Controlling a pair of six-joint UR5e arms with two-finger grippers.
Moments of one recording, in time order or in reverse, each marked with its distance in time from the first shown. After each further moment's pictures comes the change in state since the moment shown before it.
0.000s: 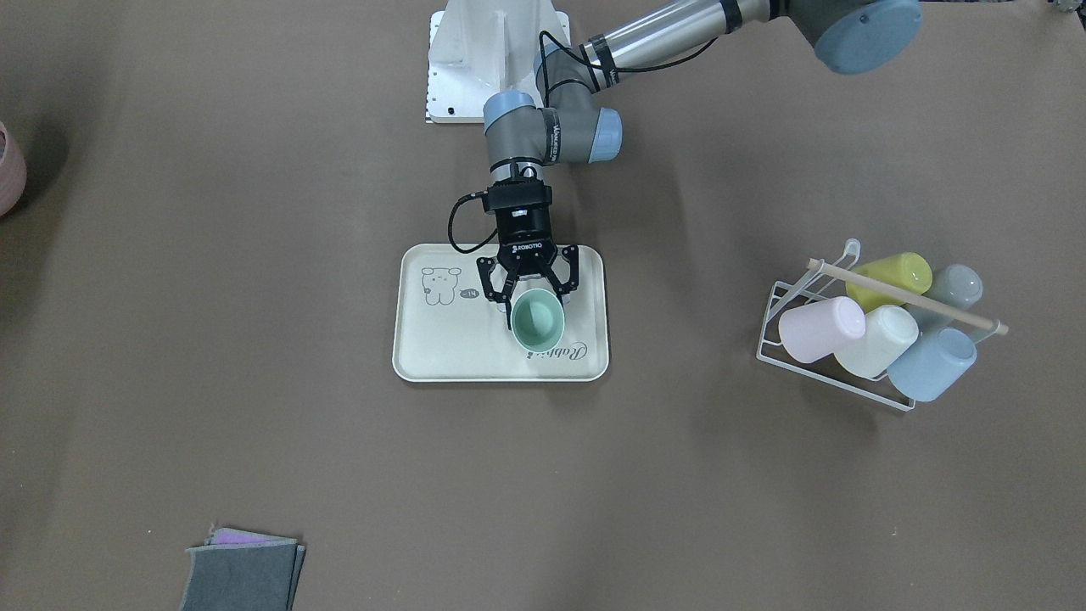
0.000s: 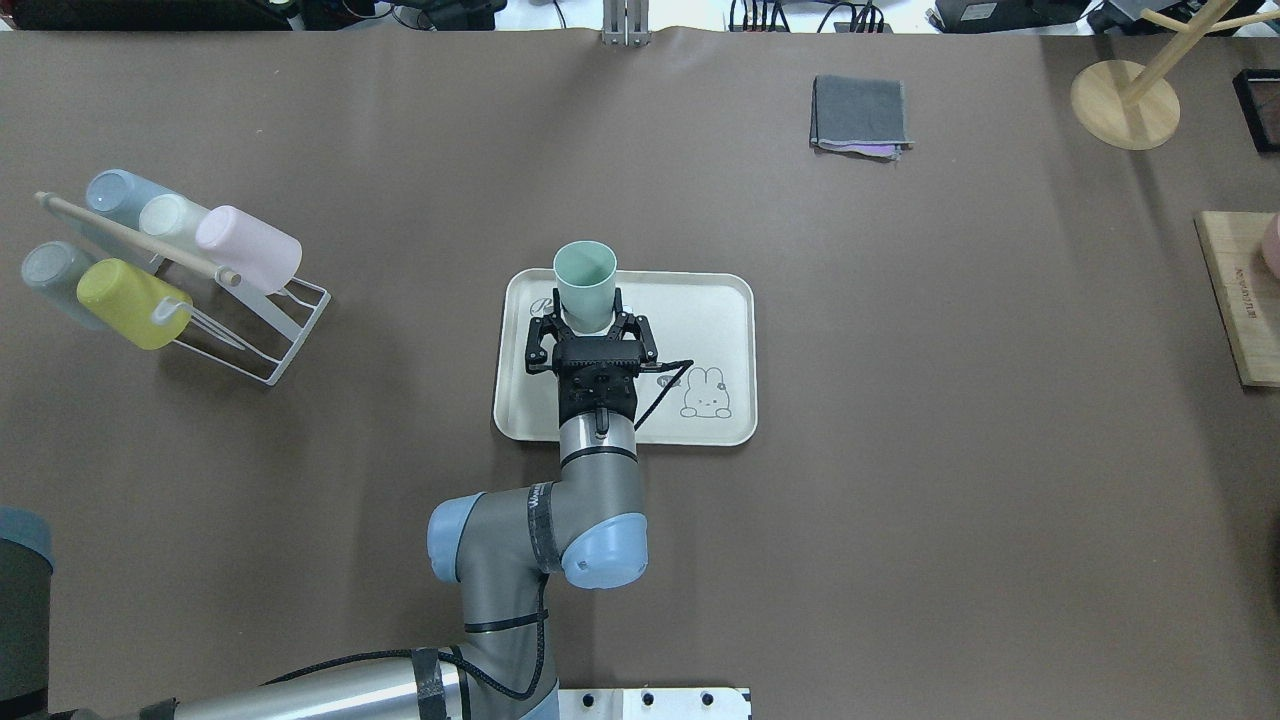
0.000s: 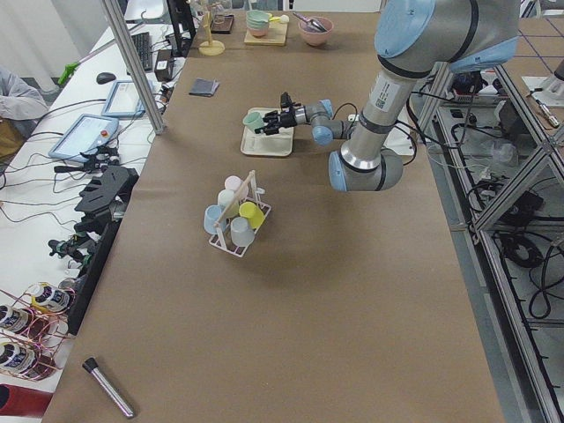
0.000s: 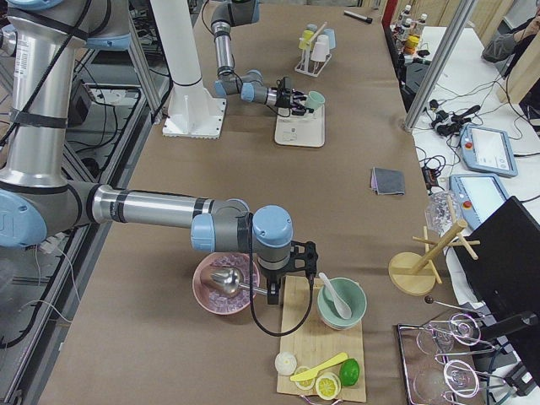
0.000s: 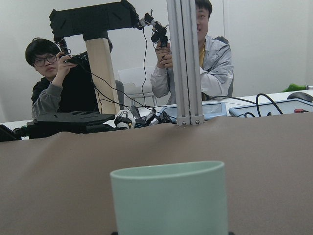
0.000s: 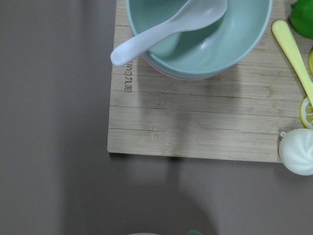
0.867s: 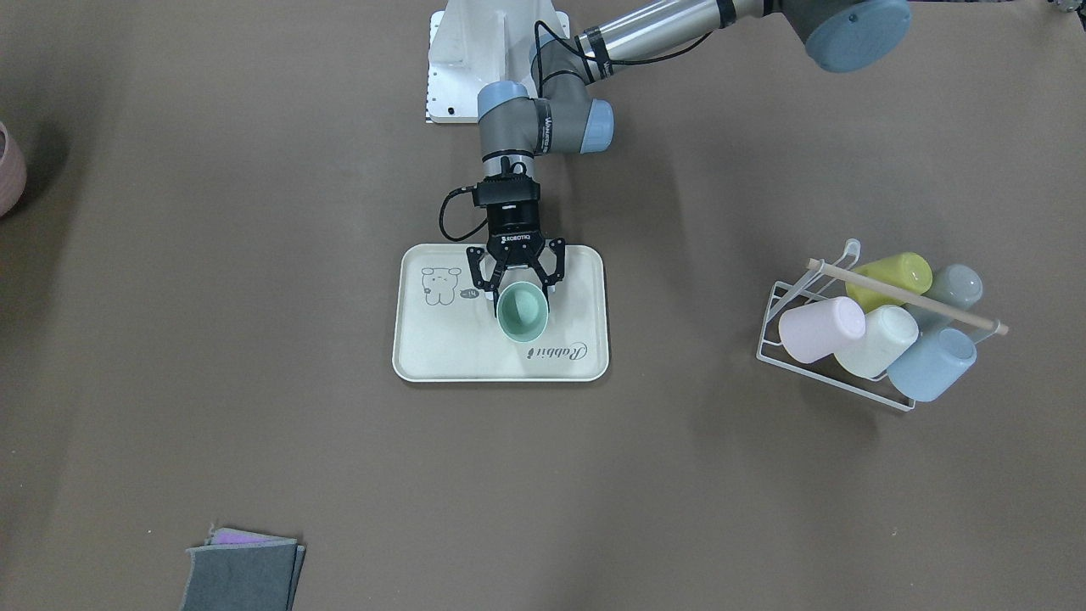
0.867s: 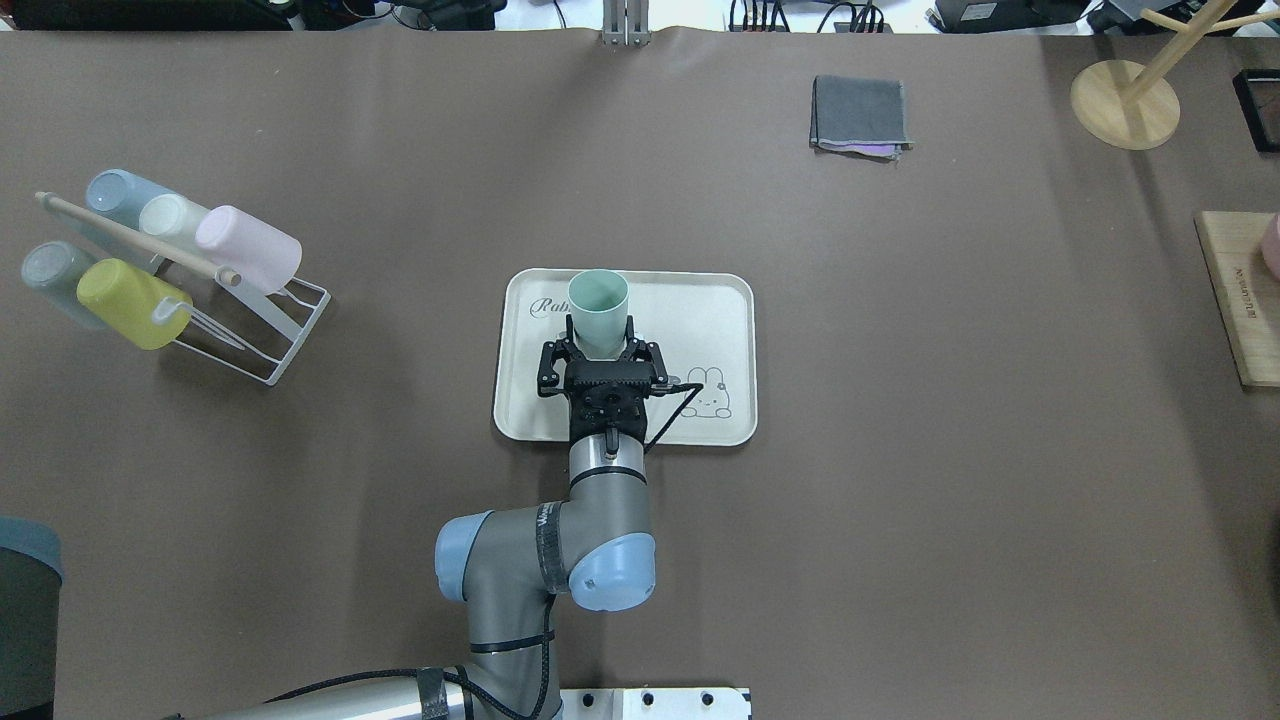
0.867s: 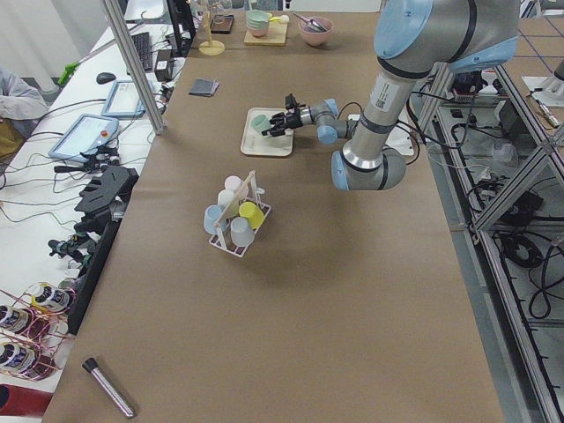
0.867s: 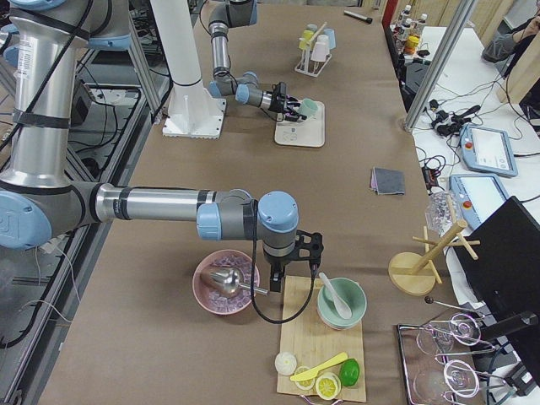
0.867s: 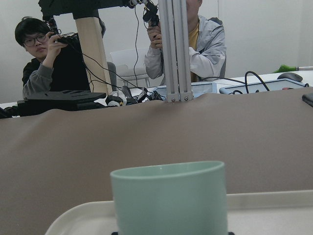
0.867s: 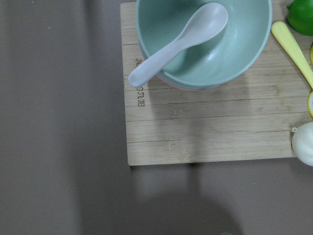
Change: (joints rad) left arm 0.037 -0.008 0.001 0.005 -0.066 -0.003; right arm -0.018 0.015 0.047 -0.026 0.005 0.151
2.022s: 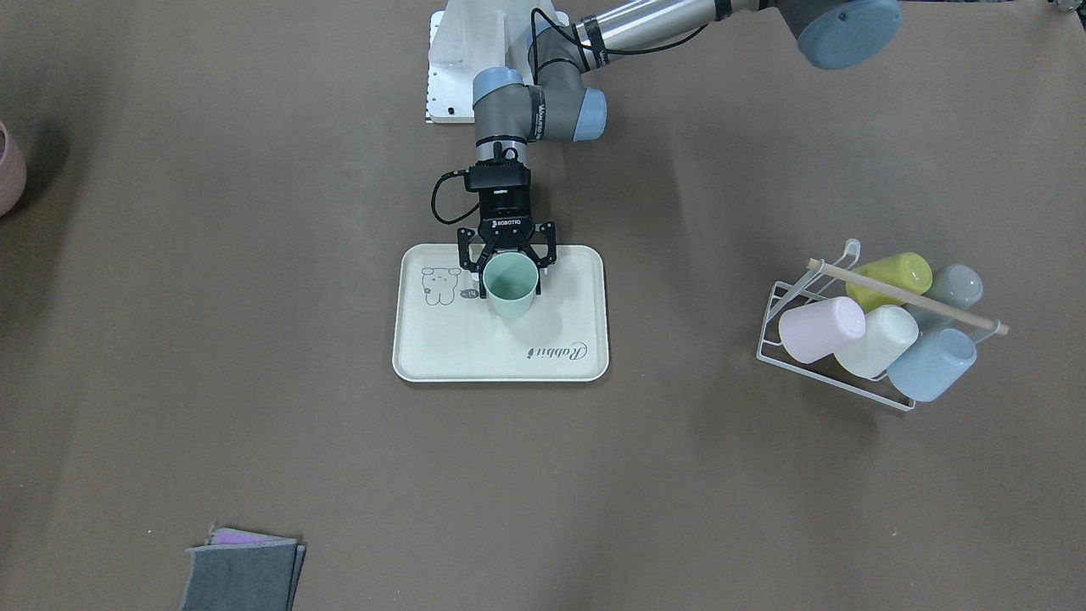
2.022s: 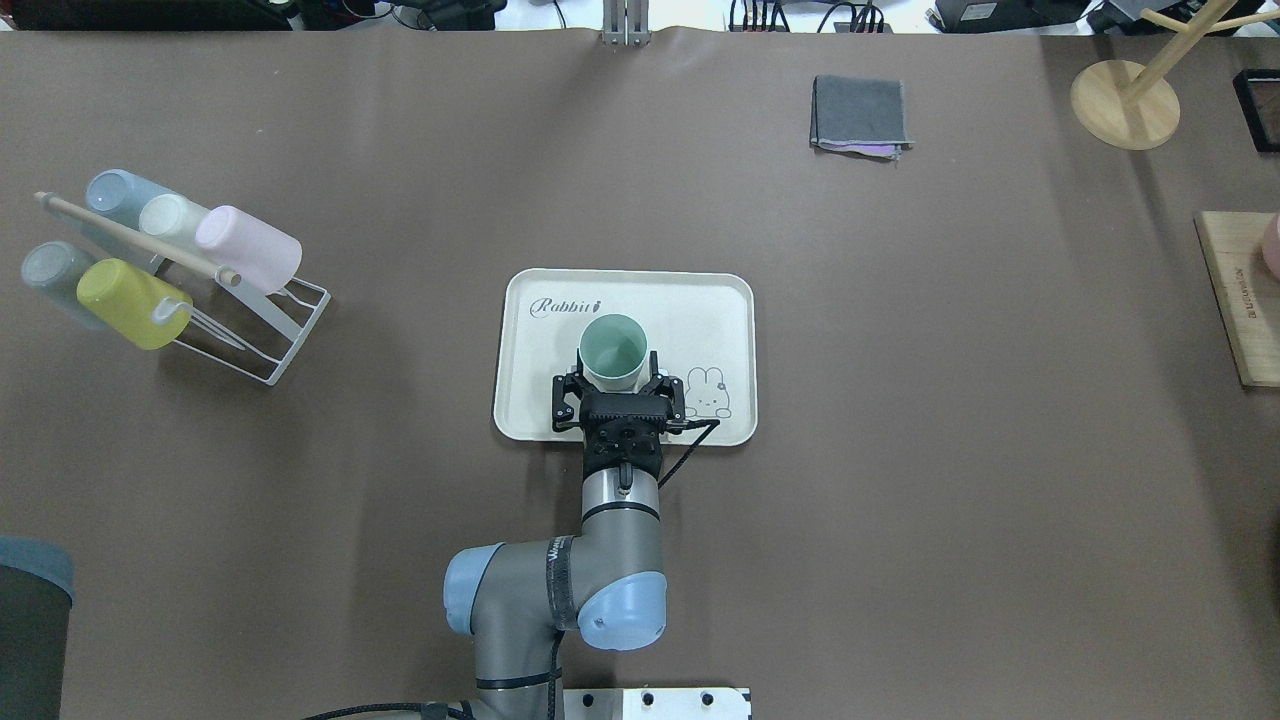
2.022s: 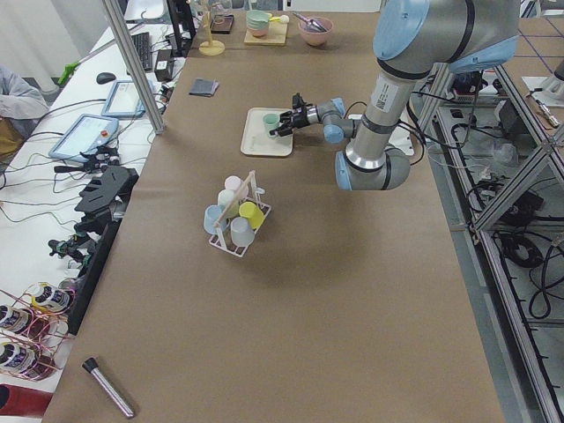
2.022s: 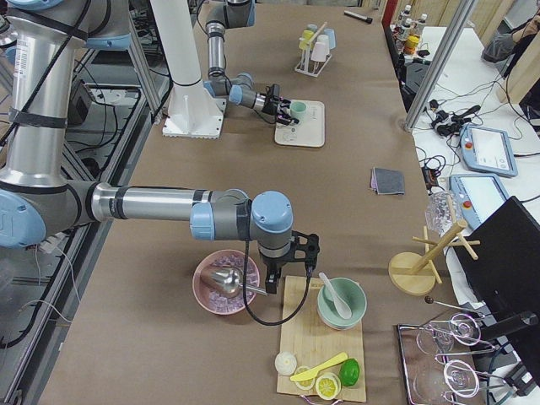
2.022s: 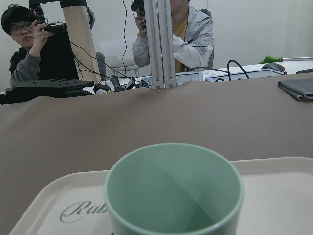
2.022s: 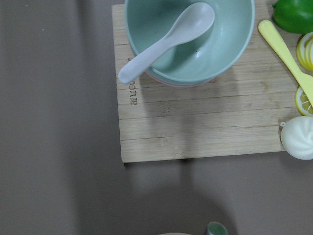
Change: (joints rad) left arm 0.035 0.004 -0.016 -0.001 0.013 0.000; right arm 0.024 -0.021 0.019 -0.001 -0.005 -0.001
